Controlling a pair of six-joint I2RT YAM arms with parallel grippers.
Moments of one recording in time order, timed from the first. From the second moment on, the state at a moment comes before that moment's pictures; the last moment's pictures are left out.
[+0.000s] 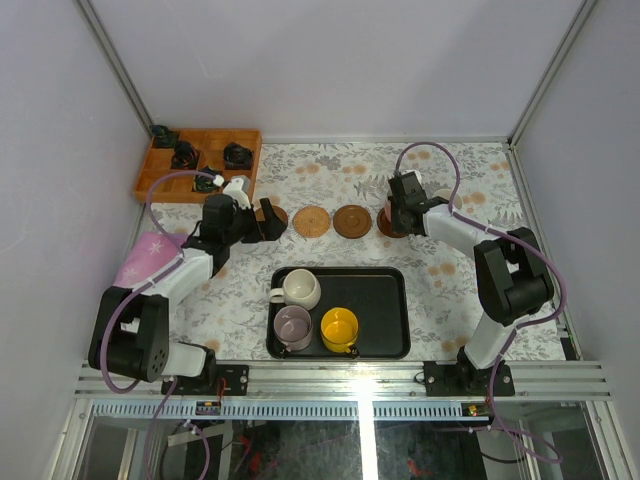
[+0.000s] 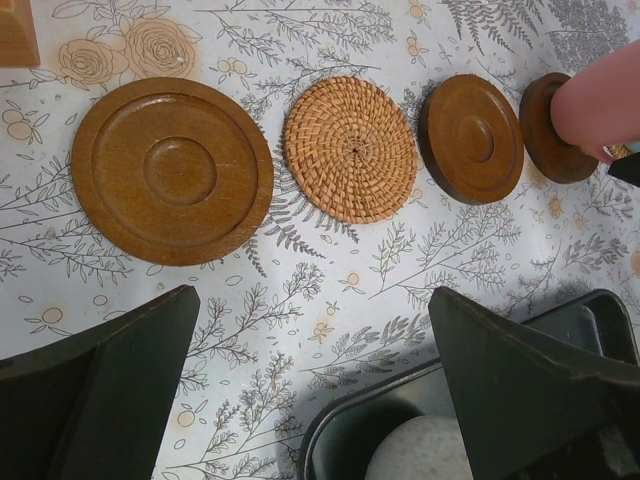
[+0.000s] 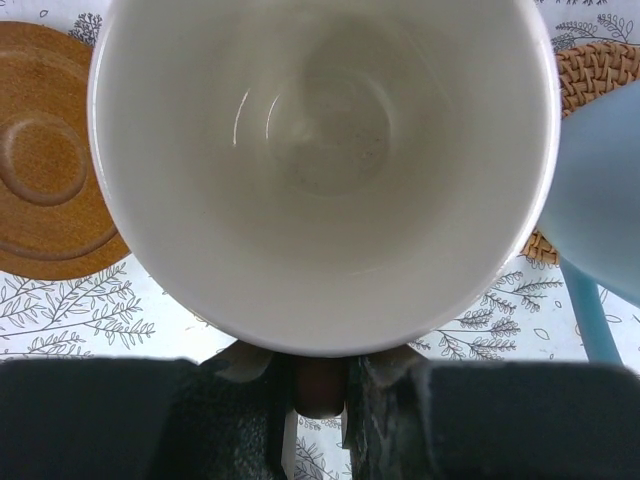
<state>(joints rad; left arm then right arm) -0.19 1.36 0.69 0.16 0.29 -0.36 0.40 1.75 1.13 -0.33 0.25 0.30</state>
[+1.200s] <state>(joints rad) -0.19 1.39 0.71 0.16 0.29 -0.36 0.39 1.74 1.13 -0.37 0.21 0.39</state>
